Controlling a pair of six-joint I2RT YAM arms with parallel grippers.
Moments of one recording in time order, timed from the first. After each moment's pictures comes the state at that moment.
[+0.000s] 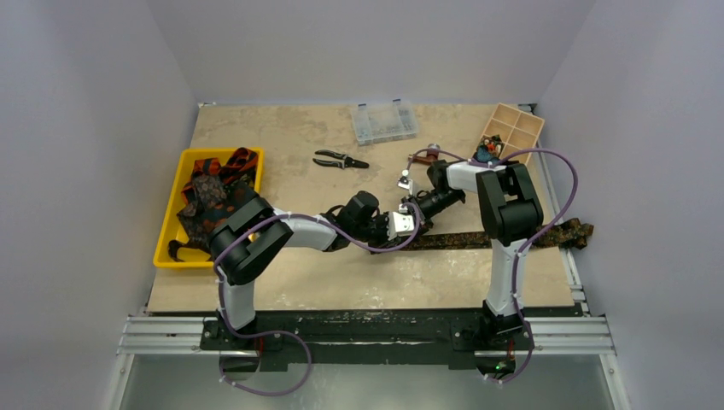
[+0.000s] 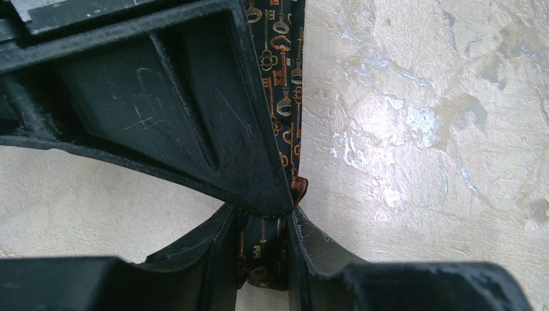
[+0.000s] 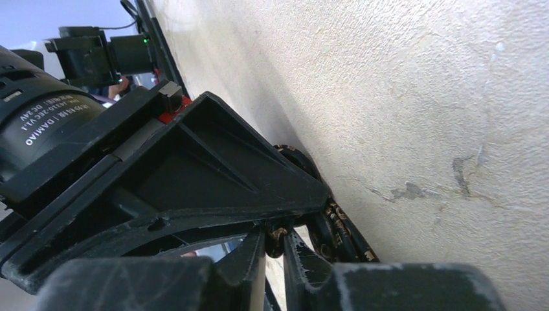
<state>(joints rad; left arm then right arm) -0.85 1.89 0.93 0.30 0.48 0.40 0.26 2.10 1.27 -0.93 -1.02 -0.33</state>
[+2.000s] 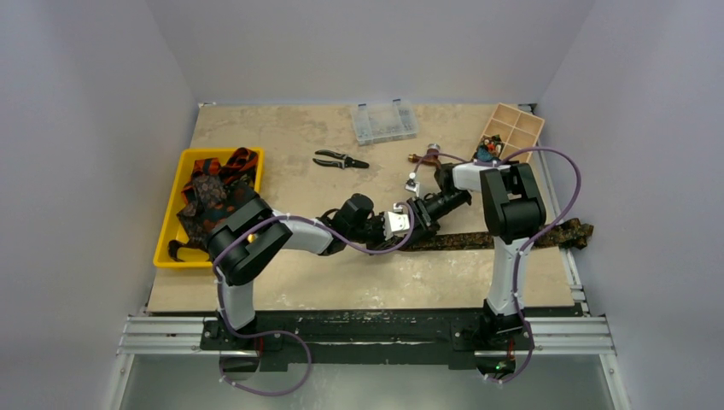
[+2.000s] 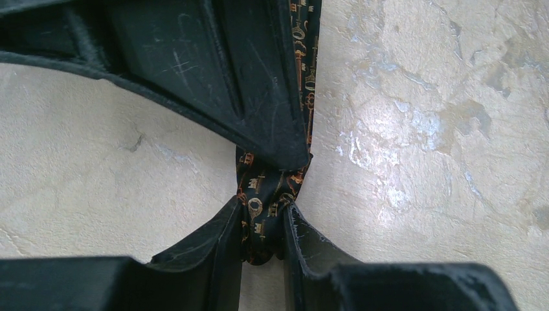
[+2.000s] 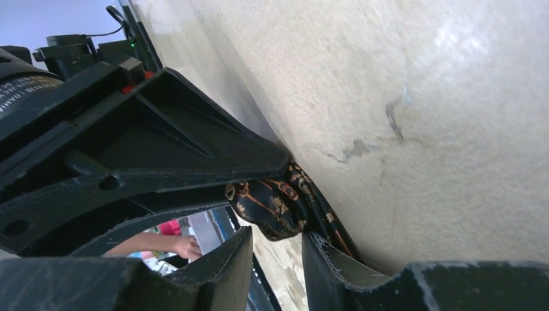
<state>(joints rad) -0.84 1.88 0.86 0.42 0.47 0.35 0.21 2.11 1.27 -0.95 -0.99 -0.33</state>
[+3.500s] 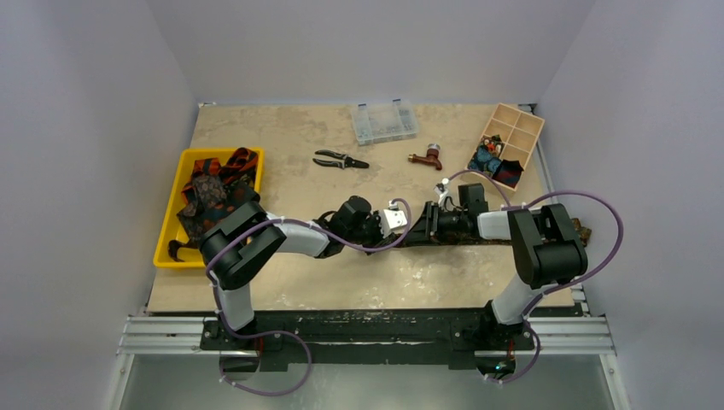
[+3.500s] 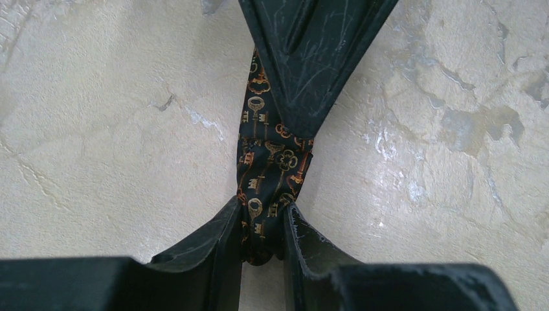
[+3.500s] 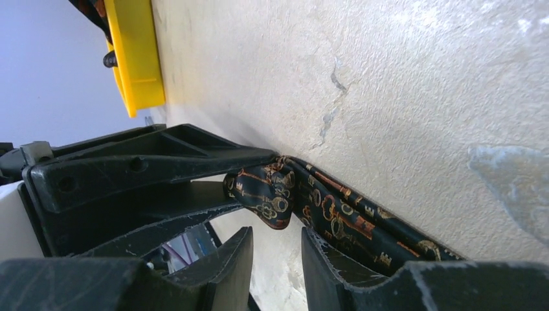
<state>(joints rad) -0.85 1.84 0.82 0.40 0.34 0.27 0.15 1.67 0.62 0.07 -0.94 0.49</state>
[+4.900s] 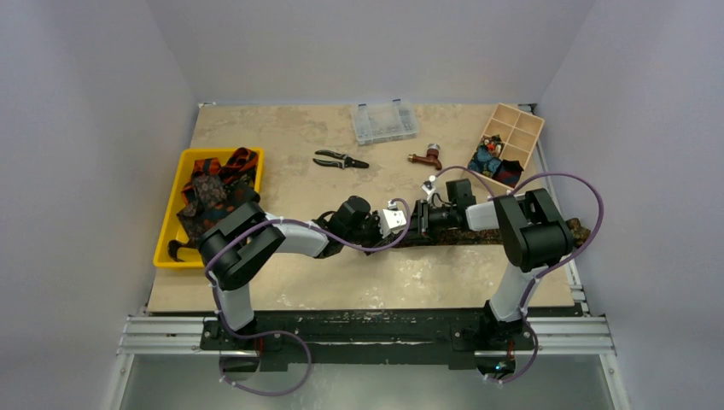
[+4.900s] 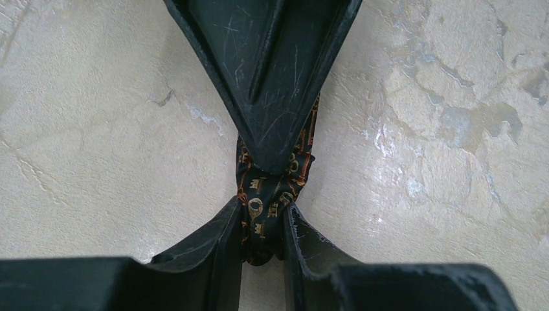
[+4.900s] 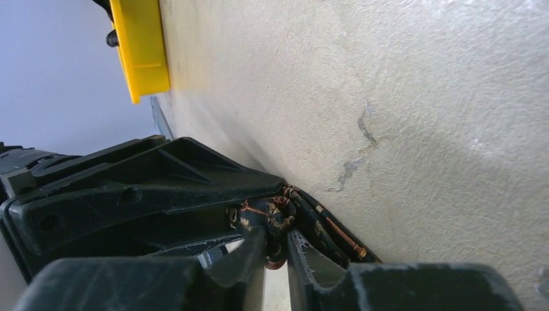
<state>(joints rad) -0.84 1.83 0.82 0.39 0.34 0.27 0.22 1.82 0.70 0.15 -0.99 0.51</state>
